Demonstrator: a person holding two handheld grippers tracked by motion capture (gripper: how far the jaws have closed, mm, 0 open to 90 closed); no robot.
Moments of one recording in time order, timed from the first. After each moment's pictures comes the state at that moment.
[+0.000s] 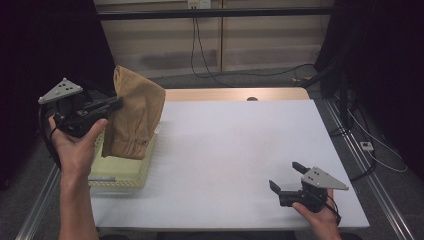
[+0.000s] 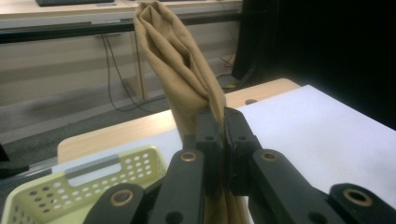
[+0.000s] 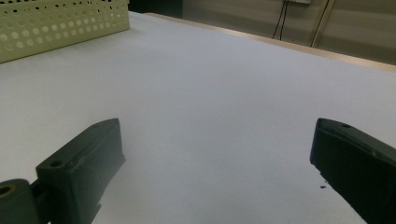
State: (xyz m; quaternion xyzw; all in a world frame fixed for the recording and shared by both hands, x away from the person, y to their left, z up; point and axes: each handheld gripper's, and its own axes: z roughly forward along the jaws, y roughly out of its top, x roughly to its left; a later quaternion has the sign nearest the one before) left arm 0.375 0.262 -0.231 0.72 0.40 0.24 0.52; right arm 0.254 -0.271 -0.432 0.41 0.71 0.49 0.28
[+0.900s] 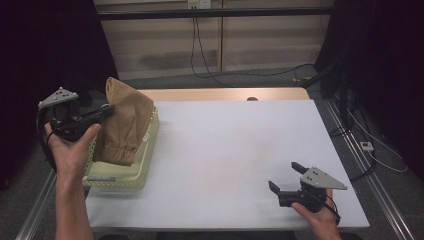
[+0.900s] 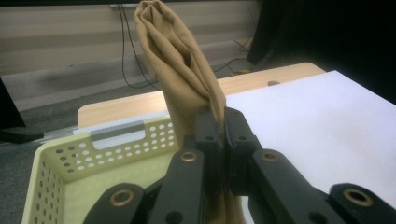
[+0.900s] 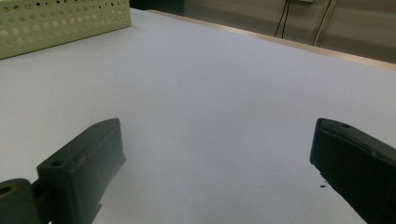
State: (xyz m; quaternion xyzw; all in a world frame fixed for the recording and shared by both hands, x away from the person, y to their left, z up) left arm 0.391 0.287 -0.258 0.72 0.44 0.22 0.49; right arm 0.255 -0.269 -0.432 0.41 0.72 0.49 0.28
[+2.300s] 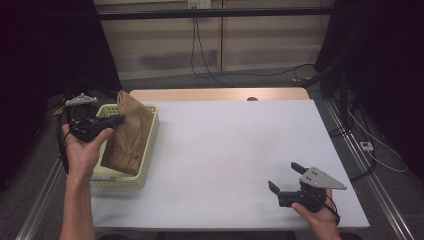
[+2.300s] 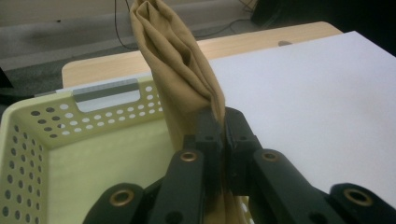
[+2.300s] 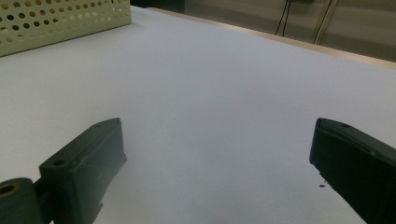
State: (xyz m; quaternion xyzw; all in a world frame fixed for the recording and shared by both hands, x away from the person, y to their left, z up) left arm 0.420 0.275 -0.294 0.76 0.46 0.18 0.43; right arm 0.255 -0.269 -0.433 0.41 0.72 0.48 0.28
